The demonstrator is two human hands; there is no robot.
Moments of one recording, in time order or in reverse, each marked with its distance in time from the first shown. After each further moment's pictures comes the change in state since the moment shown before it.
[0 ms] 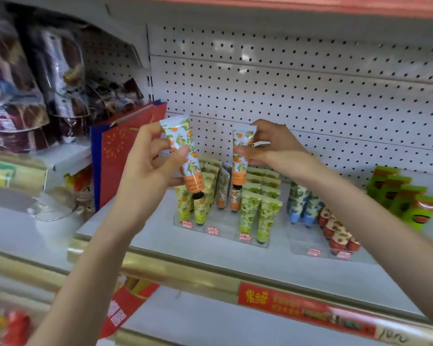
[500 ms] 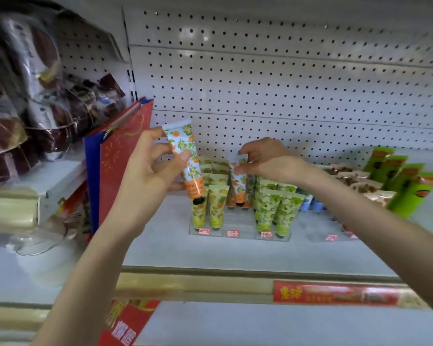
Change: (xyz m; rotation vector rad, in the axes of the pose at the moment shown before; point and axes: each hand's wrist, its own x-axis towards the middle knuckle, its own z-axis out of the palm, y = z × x) left_hand 0.038 -0.026 -0.052 -0.053 -0.194 -0.079; right_hand 0.024 0.004 0.046 -0.529 -0.013 0.206
